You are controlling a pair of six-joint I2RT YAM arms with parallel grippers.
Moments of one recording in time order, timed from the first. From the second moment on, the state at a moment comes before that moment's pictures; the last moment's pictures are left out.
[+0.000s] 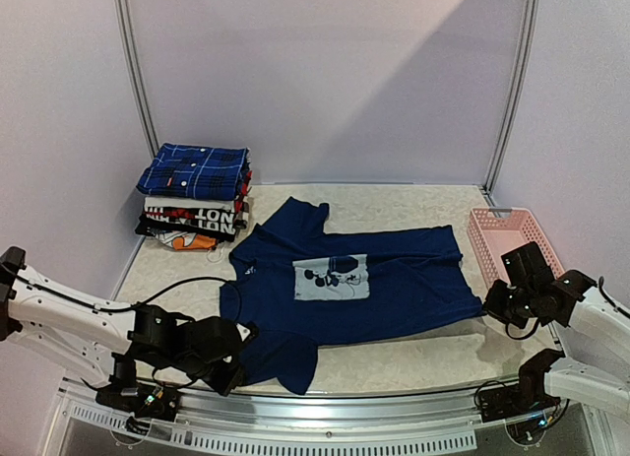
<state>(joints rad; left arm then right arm) -1.31 1.20 0.46 -0.45 -0.09 -0.75 0.40 0.77 0.48 -0.74 0.23 0.90</state>
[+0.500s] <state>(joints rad) -1.33 0.88 0.59 -0.59 0.00 -0.76 0.40 0.73 0.48 -0.77 0.23 0.90</state>
